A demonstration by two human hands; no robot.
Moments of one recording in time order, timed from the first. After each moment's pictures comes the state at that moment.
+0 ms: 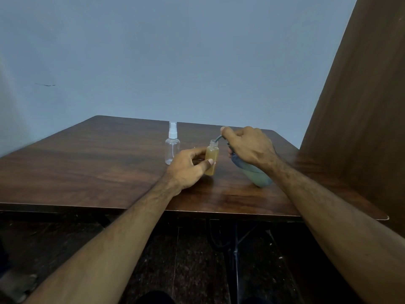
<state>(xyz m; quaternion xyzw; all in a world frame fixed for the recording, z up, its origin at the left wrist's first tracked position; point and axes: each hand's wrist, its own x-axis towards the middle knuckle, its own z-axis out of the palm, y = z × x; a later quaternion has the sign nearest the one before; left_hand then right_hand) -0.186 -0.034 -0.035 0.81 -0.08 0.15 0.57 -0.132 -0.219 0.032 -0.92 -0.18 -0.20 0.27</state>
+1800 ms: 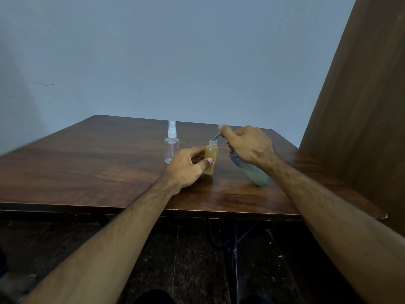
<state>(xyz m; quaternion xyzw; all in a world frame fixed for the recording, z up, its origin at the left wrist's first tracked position) -0.183 -0.032 -0.037 0.80 -0.09 0.14 0.57 -0.135 -0.219 0.032 -0.92 -0.18 -0.21 0.27</state>
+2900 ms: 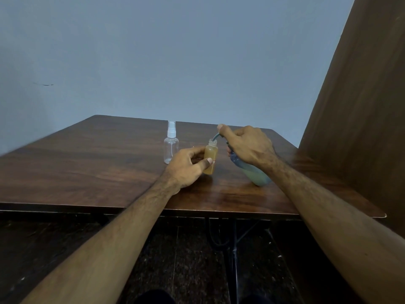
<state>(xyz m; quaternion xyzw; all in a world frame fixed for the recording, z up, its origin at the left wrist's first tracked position) -0.183 -0.033 -0.036 0.80 -0.09 0.14 0.57 -0.137 -0.221 0.031 -0.92 -0.18 -0.21 0.27</state>
